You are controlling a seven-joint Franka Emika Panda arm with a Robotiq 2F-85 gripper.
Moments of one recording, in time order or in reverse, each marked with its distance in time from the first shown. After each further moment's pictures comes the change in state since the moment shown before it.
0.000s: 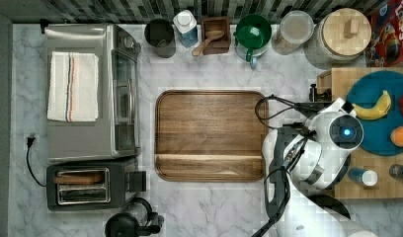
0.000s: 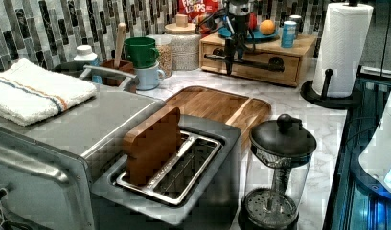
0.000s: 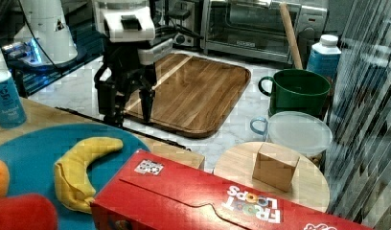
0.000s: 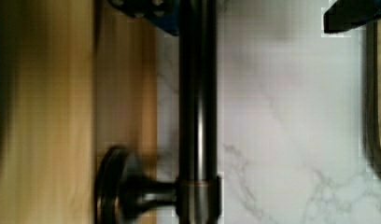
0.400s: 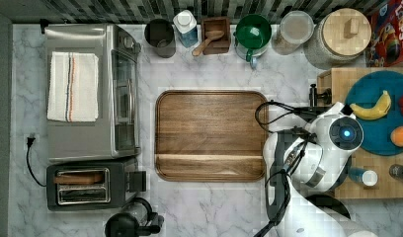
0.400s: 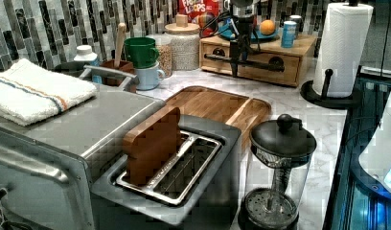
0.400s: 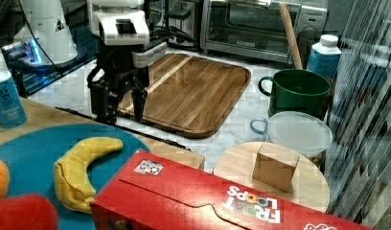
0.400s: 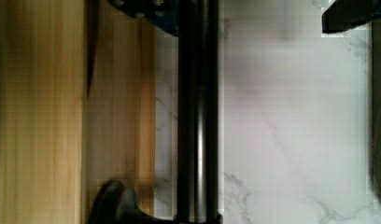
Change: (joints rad) arm 0.001 -0.008 -0.012 -0.006 -0.032 -0.042 0.001
